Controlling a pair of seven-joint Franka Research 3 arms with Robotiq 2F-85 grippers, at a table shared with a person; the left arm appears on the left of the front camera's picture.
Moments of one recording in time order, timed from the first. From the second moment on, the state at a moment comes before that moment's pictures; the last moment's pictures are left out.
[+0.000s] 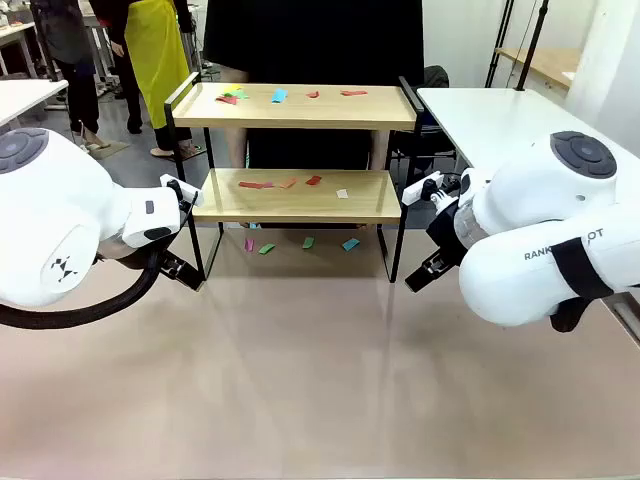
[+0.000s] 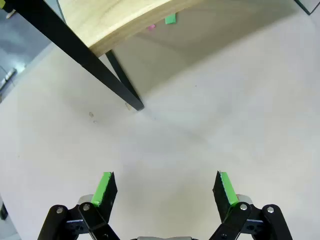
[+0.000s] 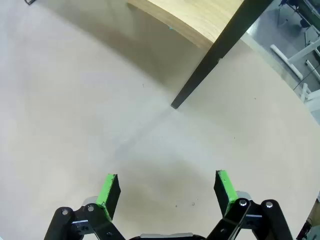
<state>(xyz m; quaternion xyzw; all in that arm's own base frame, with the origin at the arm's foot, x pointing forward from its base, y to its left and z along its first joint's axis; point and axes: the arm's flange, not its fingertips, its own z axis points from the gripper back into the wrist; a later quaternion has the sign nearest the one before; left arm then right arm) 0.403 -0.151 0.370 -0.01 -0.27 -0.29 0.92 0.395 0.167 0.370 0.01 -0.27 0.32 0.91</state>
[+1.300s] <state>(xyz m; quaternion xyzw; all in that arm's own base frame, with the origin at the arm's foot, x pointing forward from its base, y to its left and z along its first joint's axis) 0.397 -0.161 0.438 -0.13 -0.28 -0.36 0.88 0.410 0.150 0.416 0.02 -0.30 0.29 0.91</state>
